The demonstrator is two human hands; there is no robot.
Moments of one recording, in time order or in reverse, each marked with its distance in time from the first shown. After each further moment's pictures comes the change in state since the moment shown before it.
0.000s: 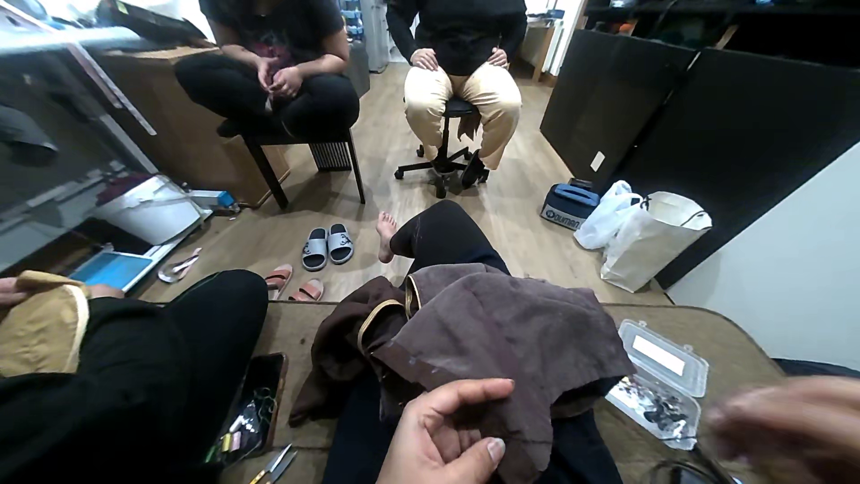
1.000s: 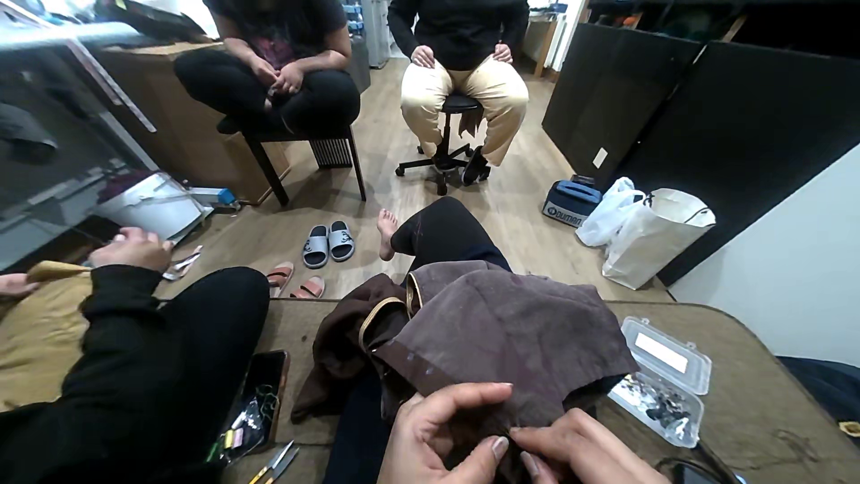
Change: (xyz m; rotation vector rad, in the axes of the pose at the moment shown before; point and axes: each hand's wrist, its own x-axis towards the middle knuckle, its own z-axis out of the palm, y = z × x) left_hand -0.004 -0.004 -0.003 0.217 0.034 0.148; right_hand -0.023 -0.032 0.094 -0.007 -0.200 0.096
